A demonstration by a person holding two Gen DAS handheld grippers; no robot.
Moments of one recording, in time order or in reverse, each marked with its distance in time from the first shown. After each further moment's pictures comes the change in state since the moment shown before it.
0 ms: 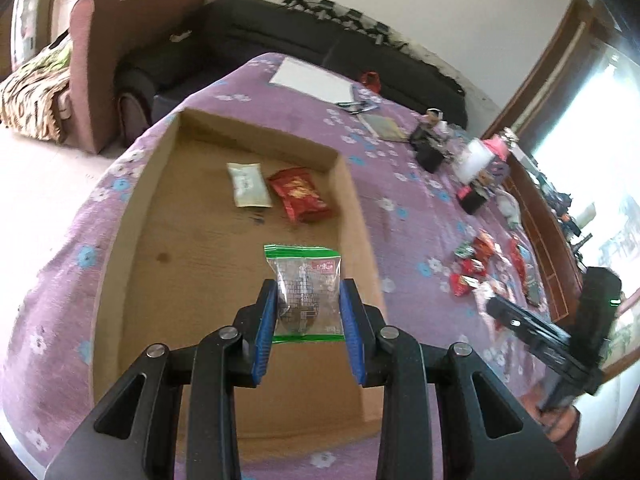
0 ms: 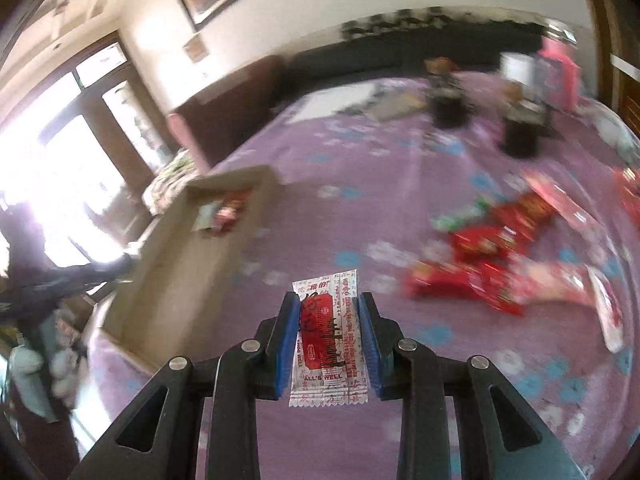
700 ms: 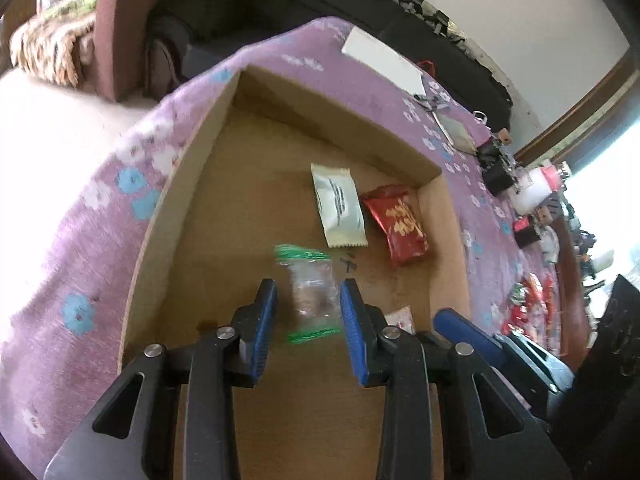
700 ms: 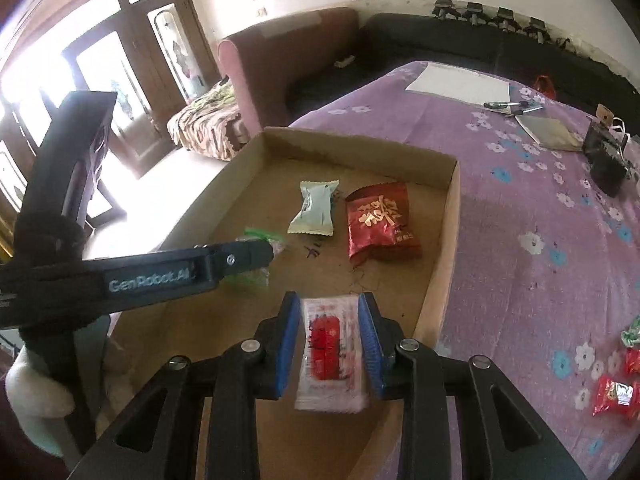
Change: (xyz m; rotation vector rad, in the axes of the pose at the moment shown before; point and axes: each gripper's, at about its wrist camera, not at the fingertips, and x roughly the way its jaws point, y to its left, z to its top) left arm 0.067 0.070 0.037 -0.164 0.118 0.004; right arm 0.144 0.138 0.031 -0.212 0.150 -0.008
